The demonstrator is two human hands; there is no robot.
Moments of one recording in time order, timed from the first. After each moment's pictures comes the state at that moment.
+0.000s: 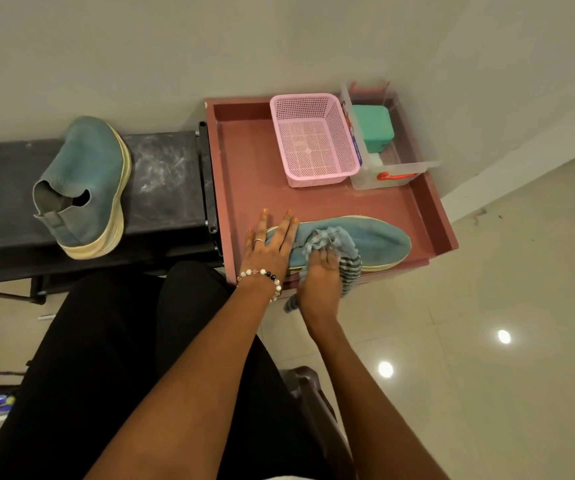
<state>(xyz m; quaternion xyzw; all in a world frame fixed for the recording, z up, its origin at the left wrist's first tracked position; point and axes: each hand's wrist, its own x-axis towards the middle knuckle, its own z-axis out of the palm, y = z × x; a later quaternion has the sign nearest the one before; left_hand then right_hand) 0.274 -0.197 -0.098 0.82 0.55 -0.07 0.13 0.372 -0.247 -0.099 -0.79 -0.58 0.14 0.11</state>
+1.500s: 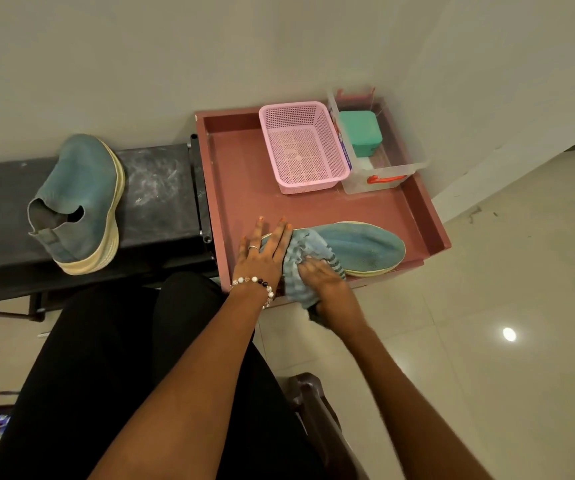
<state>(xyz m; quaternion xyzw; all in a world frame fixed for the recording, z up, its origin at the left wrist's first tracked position) 0.273 -0.194 -0.100 0.83 0.54 -0.08 0.12 0.431 -0.258 -0.103 -0.61 -0.76 0.17 0.15</state>
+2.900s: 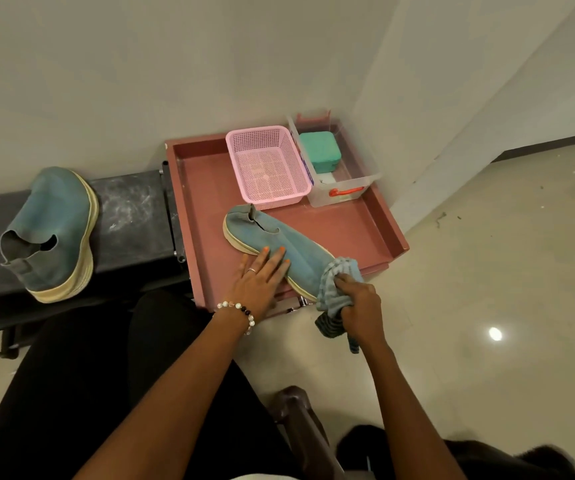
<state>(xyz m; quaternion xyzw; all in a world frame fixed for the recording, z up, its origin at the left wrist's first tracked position) 0.295 -0.215 -0.072 0.88 0.44 -0.08 0.12 0.489 -0.299 -0.057 -0.79 -0.50 0.26 0.25</state>
